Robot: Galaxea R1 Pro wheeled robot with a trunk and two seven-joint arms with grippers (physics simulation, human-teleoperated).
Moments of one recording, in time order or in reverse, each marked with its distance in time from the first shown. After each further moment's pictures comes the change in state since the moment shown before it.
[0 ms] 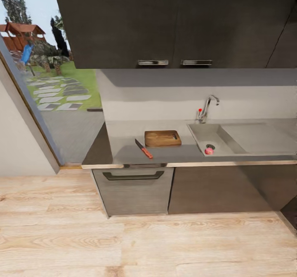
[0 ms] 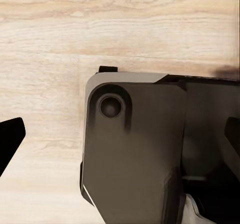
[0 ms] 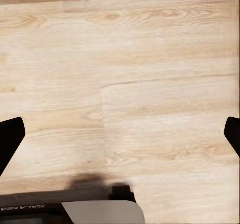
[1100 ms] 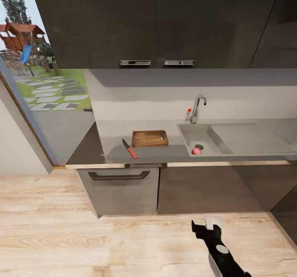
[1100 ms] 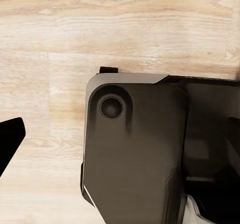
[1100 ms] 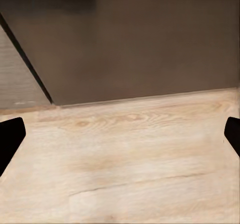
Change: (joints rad) left arm 0.000 0.002 0.000 -0.001 0.000 -0.001 0.000; right arm -0.001 -0.012 -0.006 -0.695 0.003 0.424 -0.069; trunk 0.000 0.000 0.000
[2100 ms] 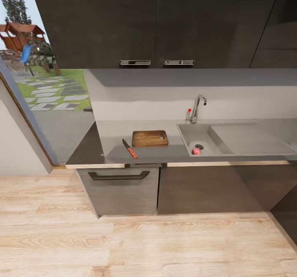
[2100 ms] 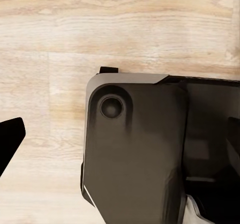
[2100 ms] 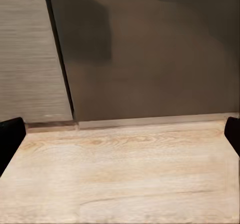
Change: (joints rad) left arm 0.000 0.000 0.001 -0.001 0.000 0.001 0.000; right arm 0.499 0.038 0.007 0.095 0.082 -0.943 0.004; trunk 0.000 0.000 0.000
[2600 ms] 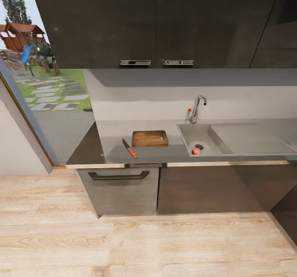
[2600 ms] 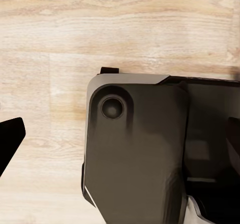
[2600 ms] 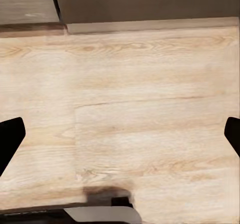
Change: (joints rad) left arm 0.000 0.002 0.000 -0.001 0.000 0.000 0.000; right arm 0.004 0.001 -0.007 -0.099 -0.030 0.534 0.005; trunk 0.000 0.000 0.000
